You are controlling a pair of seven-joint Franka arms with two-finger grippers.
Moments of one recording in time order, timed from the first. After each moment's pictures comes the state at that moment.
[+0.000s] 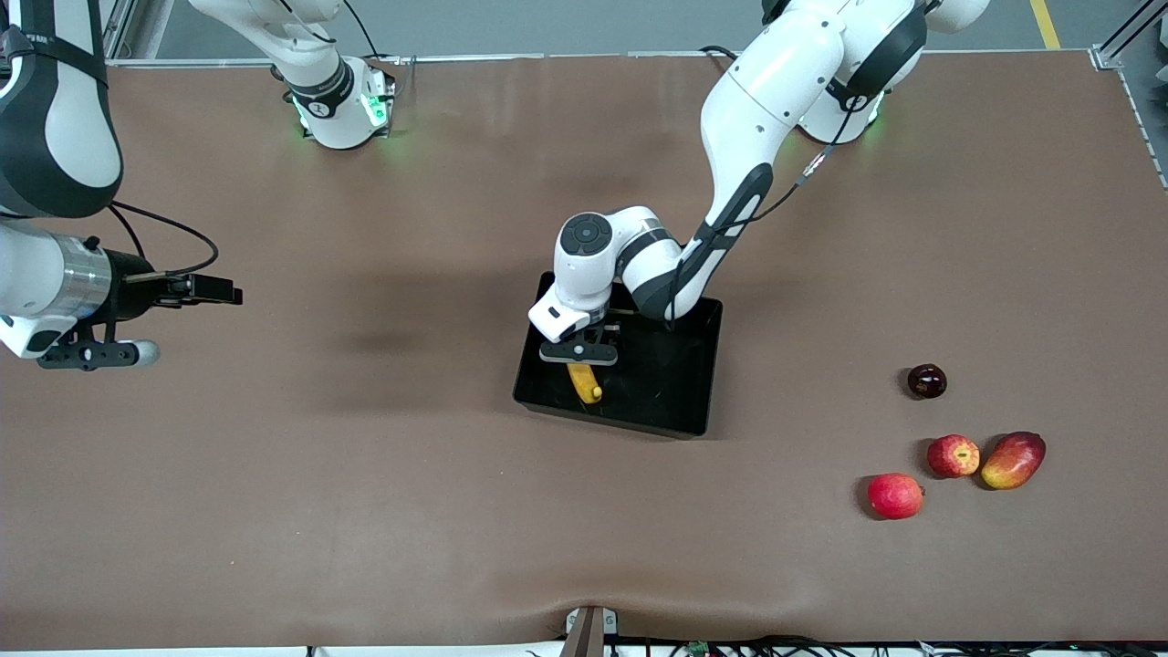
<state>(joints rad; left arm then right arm) -0.64 0.91 -0.23 -1.45 0.41 2.49 -1.01 -0.08 0.23 0.07 -1.57 0.12 1.53 -0.03</state>
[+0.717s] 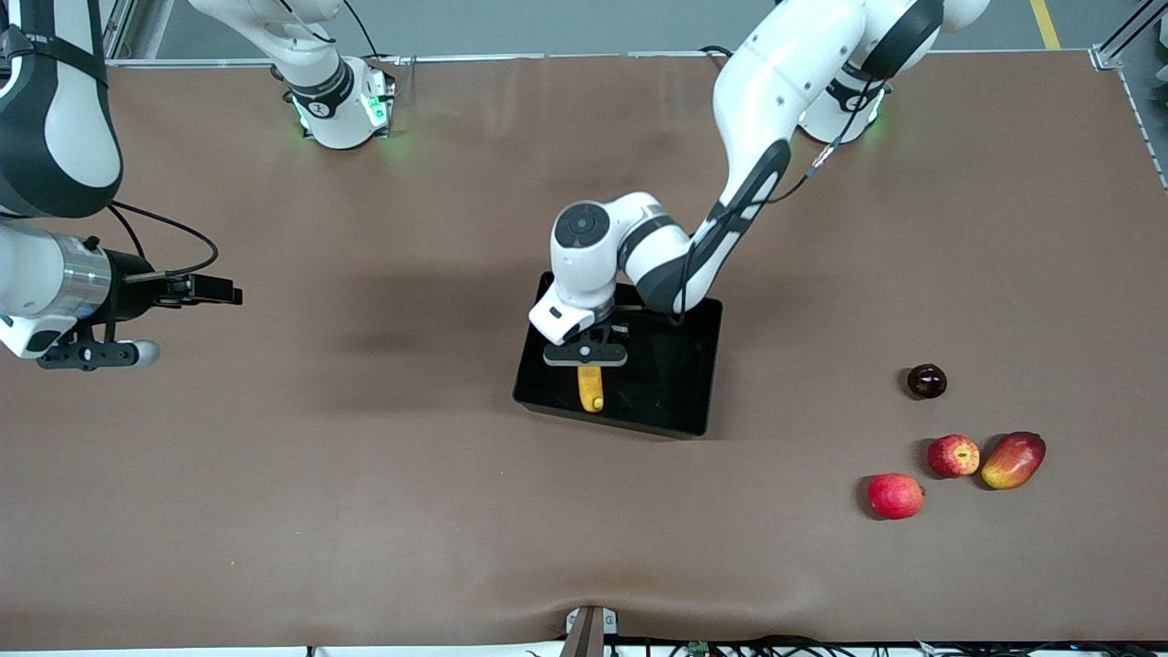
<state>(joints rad) -0.62 0.79 -0.23 -1.42 0.41 2.29 -1.01 -0.08 0.23 0.07 -1.57 0.12 1.53 -0.03</state>
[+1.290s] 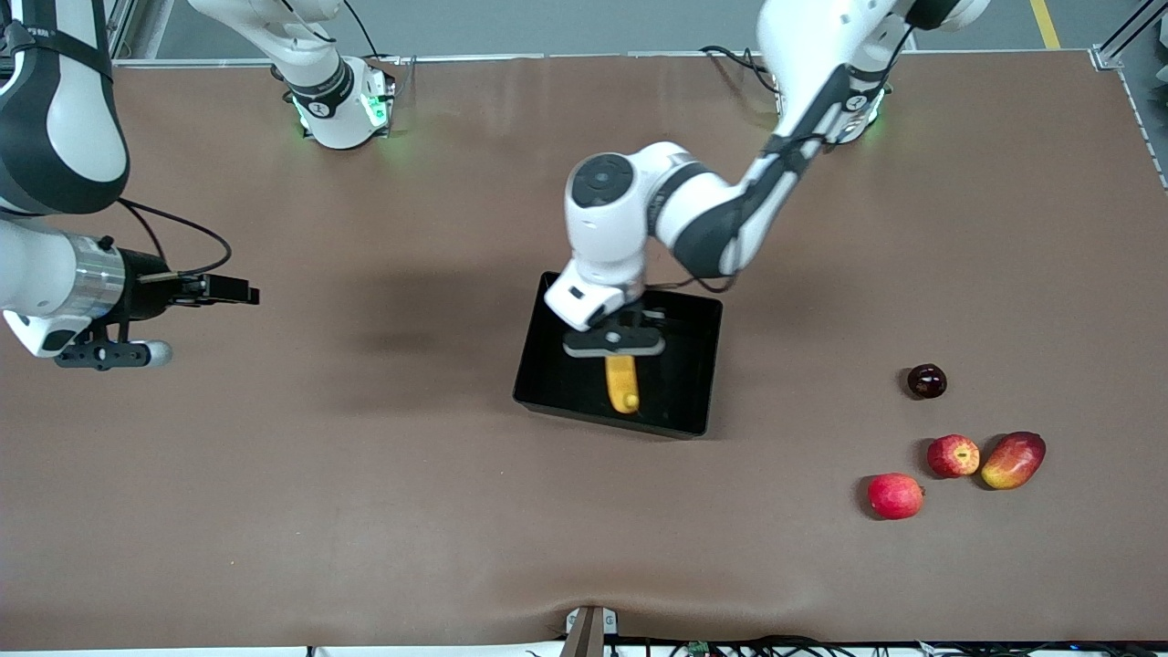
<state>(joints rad) -0.53 0.60 -0.23 -1.42 0.36 2.08 -0.83 -0.05 0.23 0.07 -1.57 0.21 1.54 0.07</state>
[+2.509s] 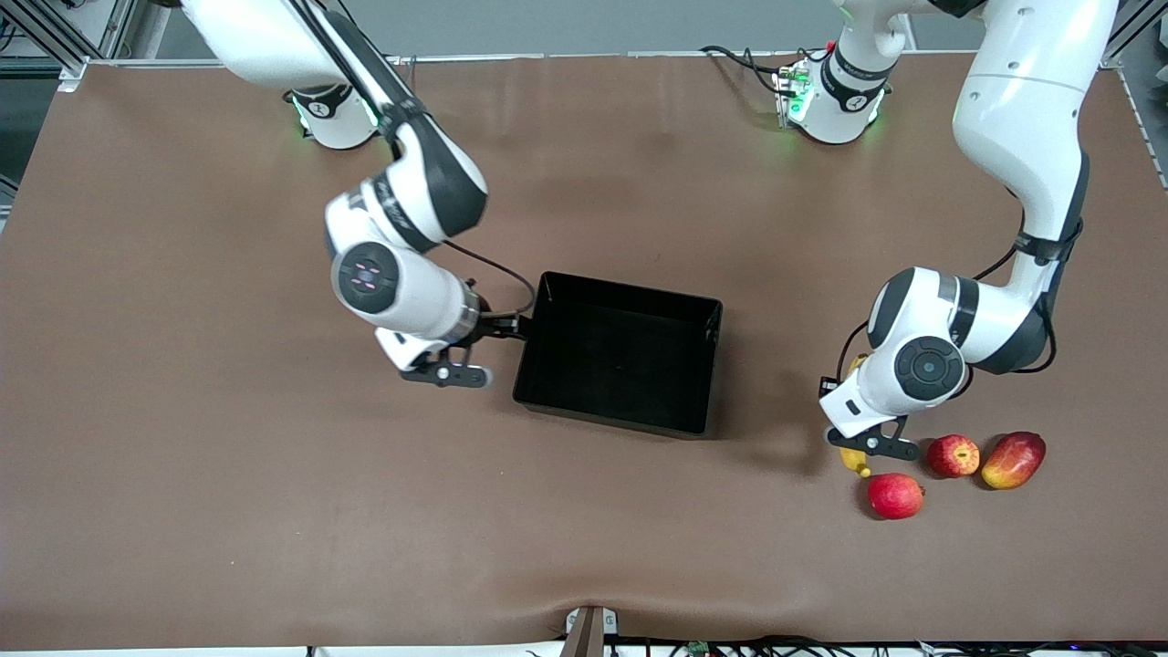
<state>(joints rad) 0.01 0.63 -0.22 -1.70 0.34 2.15 -0.13 0.48 0.55 0.07 -1.54 0.24 2.01 0.56</state>
